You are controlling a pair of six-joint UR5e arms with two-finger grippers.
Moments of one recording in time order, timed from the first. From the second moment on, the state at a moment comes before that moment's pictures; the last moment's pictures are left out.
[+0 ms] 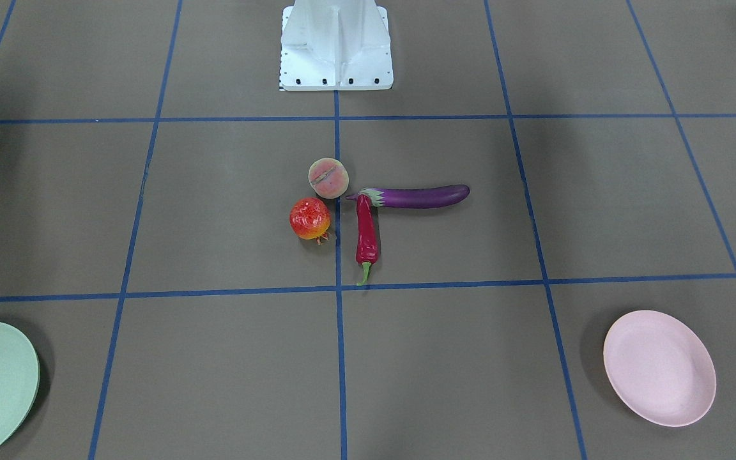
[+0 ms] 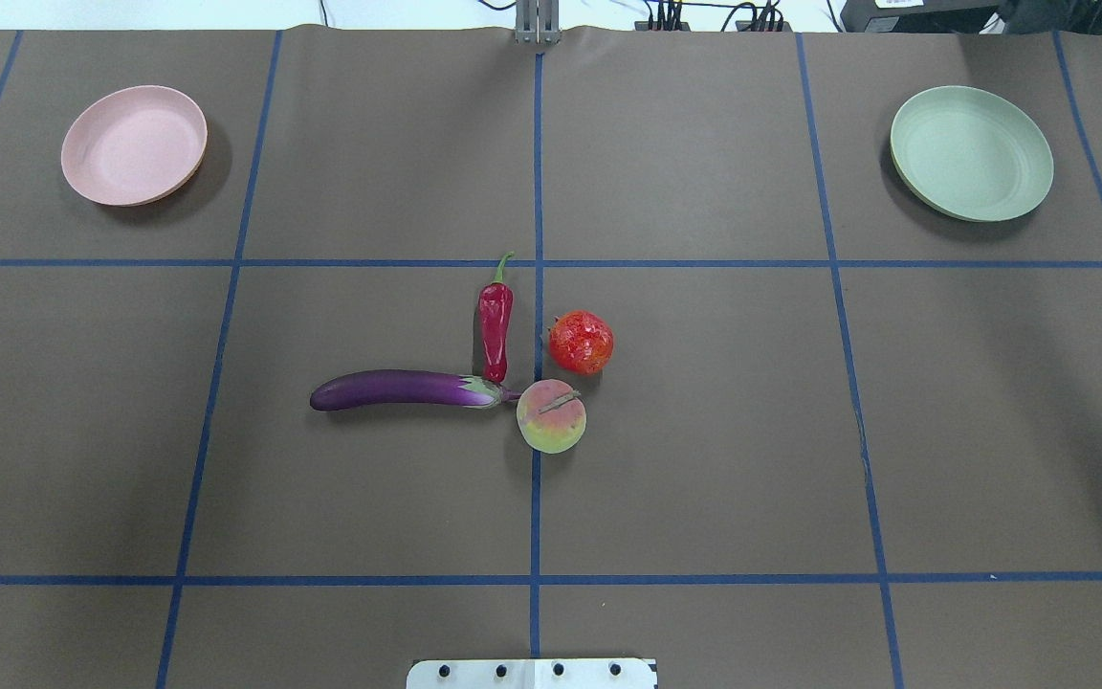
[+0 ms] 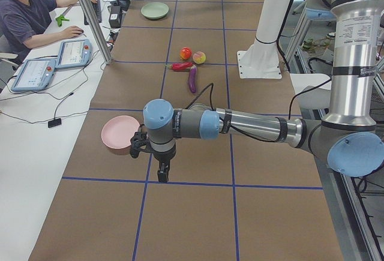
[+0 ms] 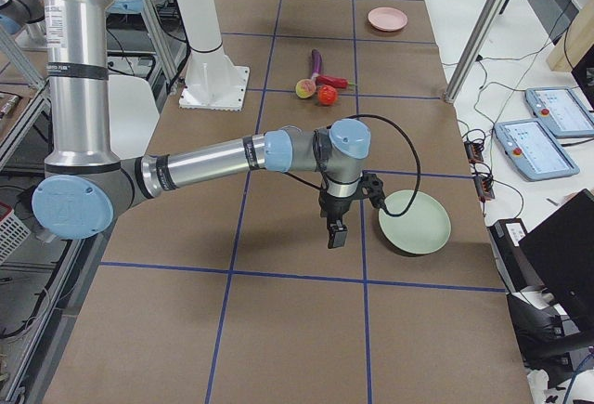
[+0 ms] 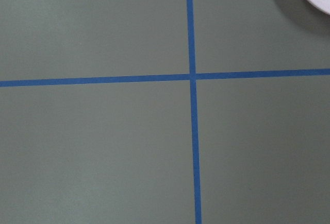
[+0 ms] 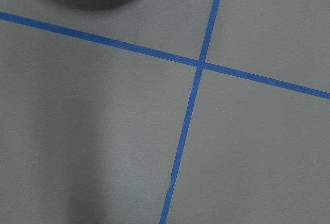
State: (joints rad) left arm -1.58 -1.54 -1.74 -1.47 -2.28 0.02; right arm 1.45 -1.59 1.85 -1.81 2.19 -0.10
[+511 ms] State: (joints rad) left arm -1.58 -1.54 -1.73 -1.62 -2.28 0.02; right arm 1.45 -1.58 1.87 -1.81 2.19 -0.10
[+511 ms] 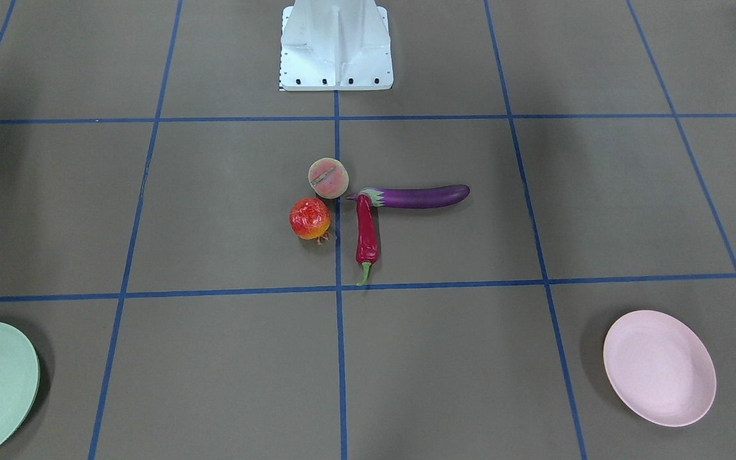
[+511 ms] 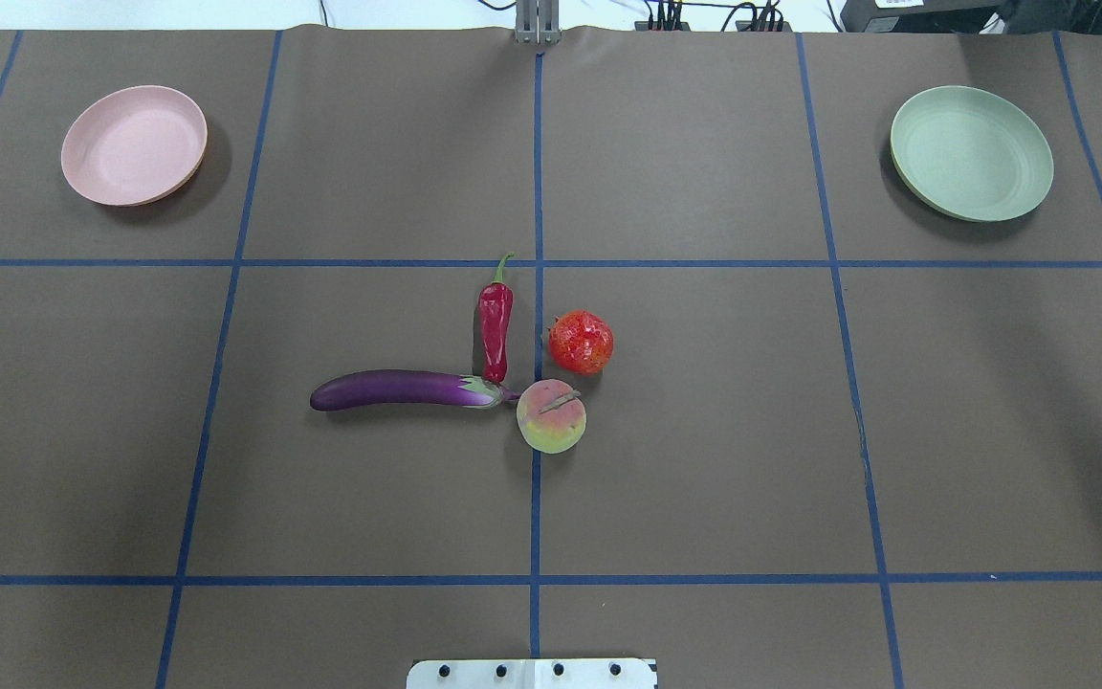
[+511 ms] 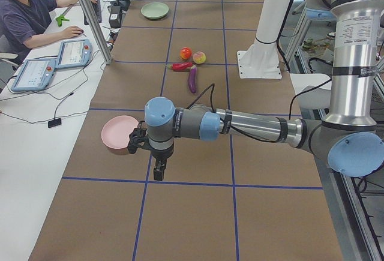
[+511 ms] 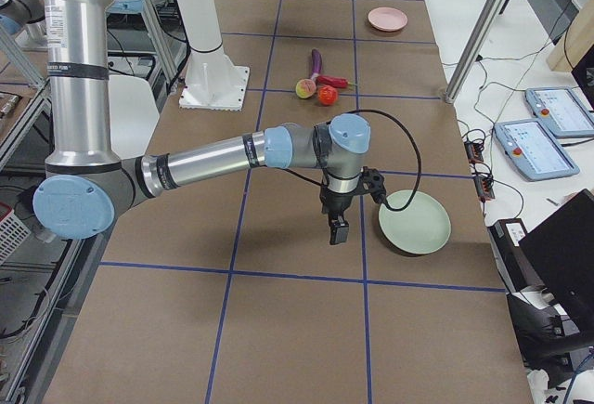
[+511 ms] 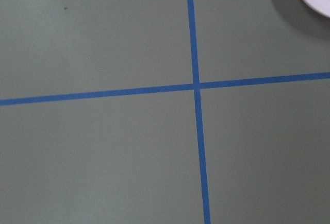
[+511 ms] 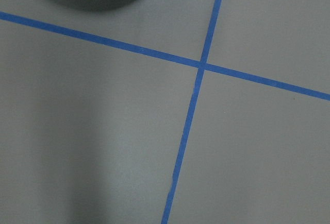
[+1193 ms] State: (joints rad) left arm -1.58 -1.61 -1.56 -1.76 -2.38 -0.01; right arm 1.45 -1.56 1.89 -1.71 2.23 -0.10
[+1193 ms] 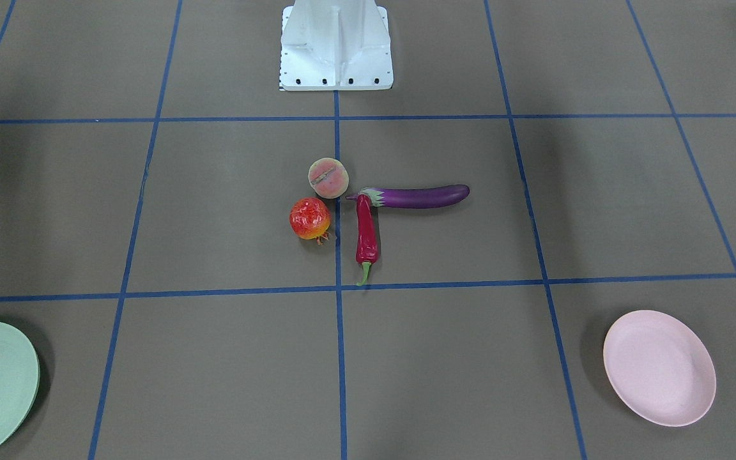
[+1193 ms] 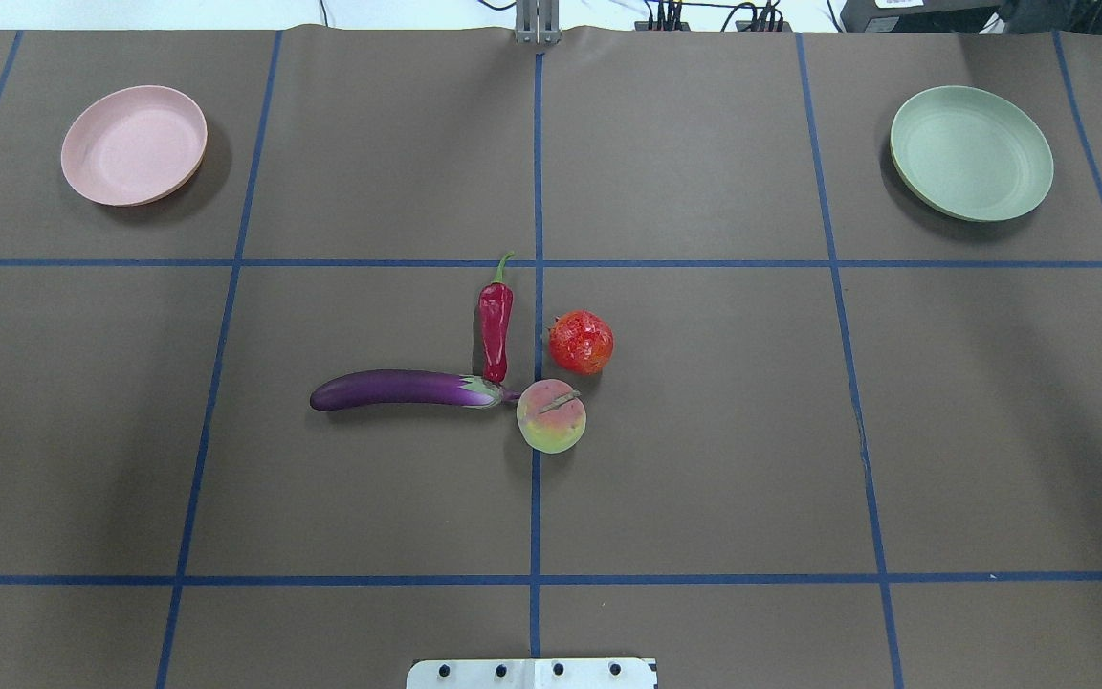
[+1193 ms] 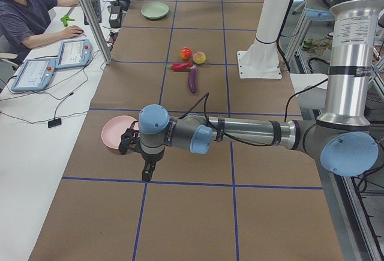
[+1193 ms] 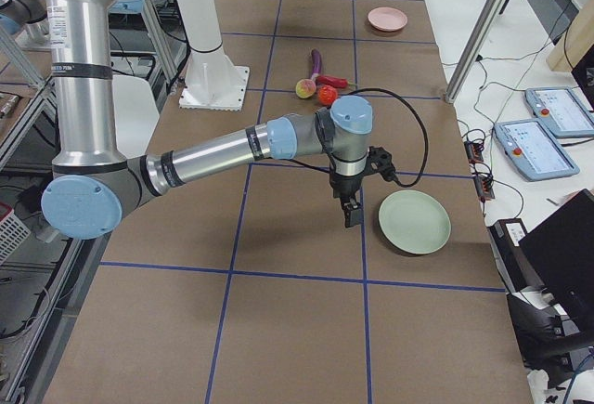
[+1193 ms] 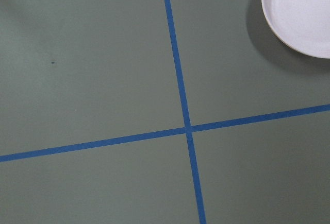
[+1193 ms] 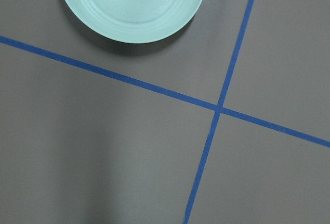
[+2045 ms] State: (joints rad) left arm -1.58 -1.66 -1.50 -1.90 -2.43 -0.03; right arm 1.43 -1.51 1.89 -1.62 2.33 -0.05
